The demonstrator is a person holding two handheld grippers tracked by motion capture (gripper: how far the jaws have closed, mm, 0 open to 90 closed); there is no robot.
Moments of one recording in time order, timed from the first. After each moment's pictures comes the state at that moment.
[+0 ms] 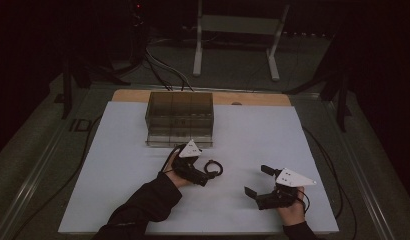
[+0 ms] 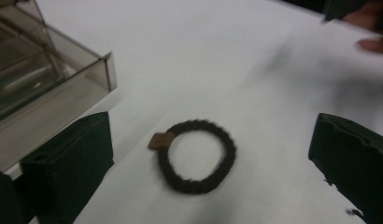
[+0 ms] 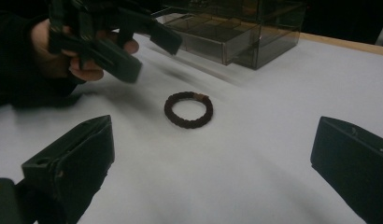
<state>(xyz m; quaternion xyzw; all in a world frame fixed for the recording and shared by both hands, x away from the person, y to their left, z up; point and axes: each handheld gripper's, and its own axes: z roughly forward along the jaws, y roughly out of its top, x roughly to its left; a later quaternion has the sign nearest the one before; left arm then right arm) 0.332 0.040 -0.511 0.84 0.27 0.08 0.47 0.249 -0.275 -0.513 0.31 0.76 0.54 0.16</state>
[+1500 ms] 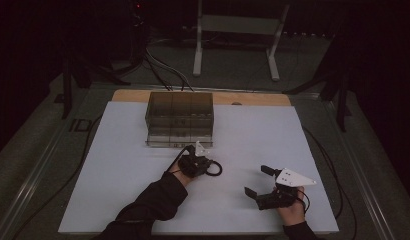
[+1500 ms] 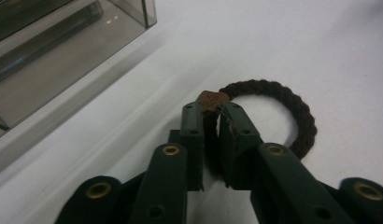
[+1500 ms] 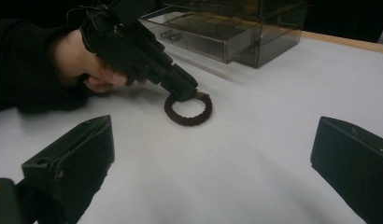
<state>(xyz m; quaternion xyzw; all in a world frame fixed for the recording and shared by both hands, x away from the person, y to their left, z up) 0.343 0.020 -0.531 0.87 0.33 0.12 0.35 0.250 -0.275 -0.514 0.31 0.76 0.54 0.16</state>
